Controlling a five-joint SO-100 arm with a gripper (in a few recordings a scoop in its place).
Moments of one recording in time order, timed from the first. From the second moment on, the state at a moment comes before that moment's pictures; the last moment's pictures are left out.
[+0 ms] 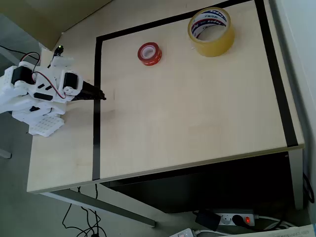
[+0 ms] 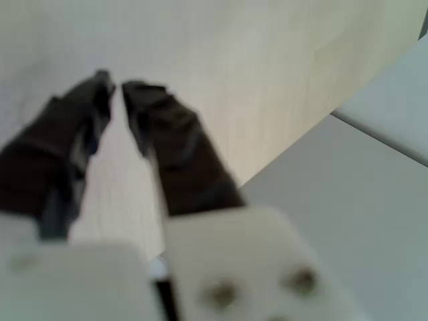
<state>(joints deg) 1.7 191.5 176.0 63.9 0.3</state>
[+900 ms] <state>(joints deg) -7.0 161.2 148.8 69.0 0.4</state>
